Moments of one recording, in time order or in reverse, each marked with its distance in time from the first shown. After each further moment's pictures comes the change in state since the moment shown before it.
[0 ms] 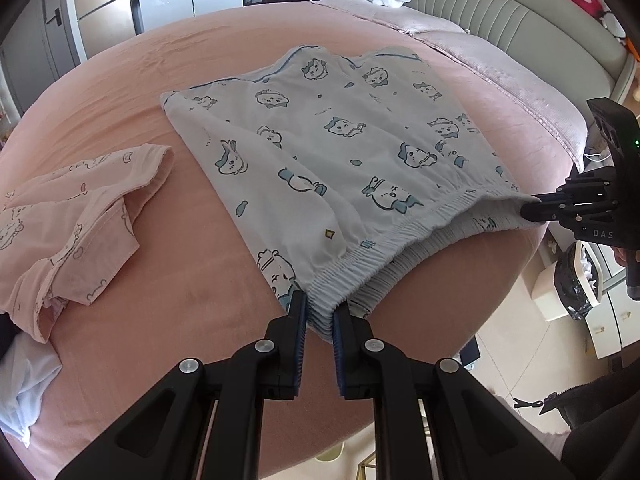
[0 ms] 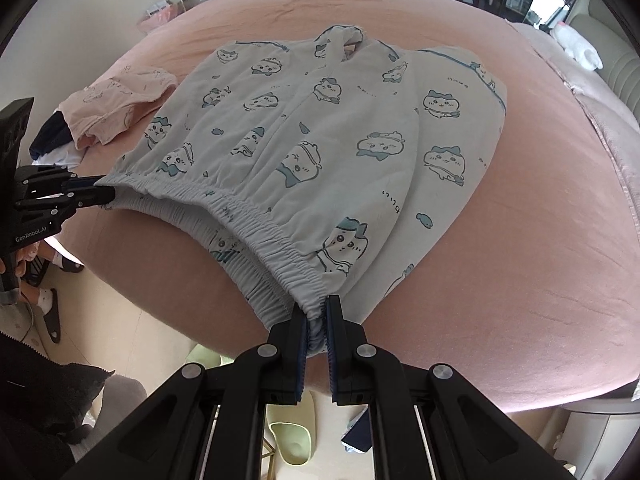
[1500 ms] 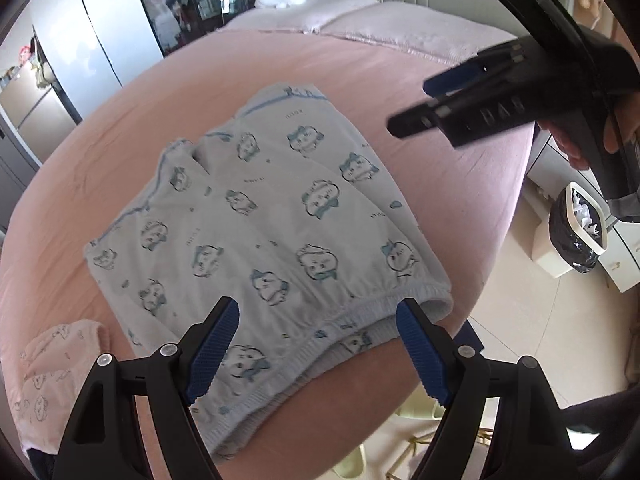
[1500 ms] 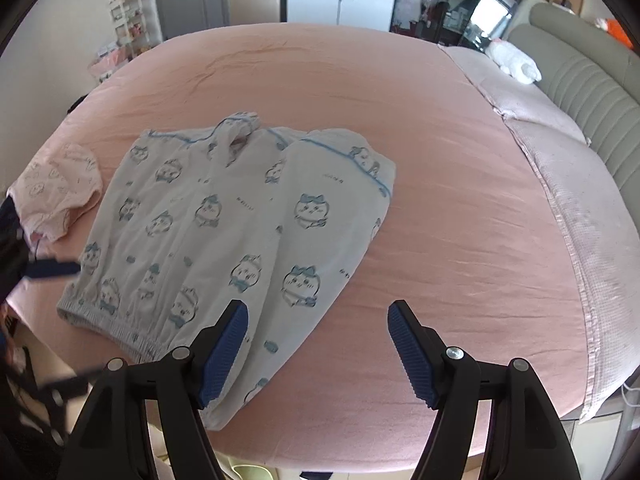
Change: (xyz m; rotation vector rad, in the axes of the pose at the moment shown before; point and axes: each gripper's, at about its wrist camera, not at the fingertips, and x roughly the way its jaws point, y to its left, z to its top) left arm 0.002 -0.158 0.105 0.312 0.045 0.035; right arm -0.041 -0.083 0.081 0.107 -0.129 -0.162
